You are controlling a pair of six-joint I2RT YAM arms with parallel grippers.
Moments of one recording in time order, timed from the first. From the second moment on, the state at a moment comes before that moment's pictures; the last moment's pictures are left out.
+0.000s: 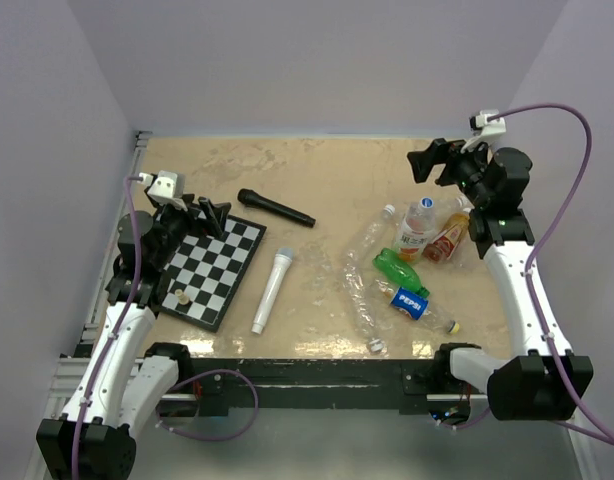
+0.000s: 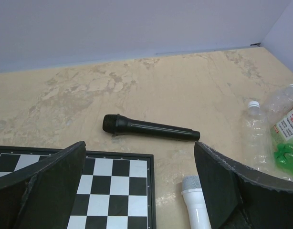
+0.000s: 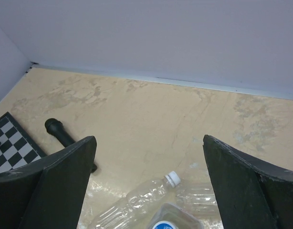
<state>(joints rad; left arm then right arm) -0.08 0.78 0.67 0.04 0.28 -0.16 -0.01 1.14 1.09 -0.02 -0.36 0.17</state>
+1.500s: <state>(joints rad) -0.08 0.78 0.67 0.04 0.36 -0.18 -0.03 1.41 1.45 -0.94 -0.45 -0.63</state>
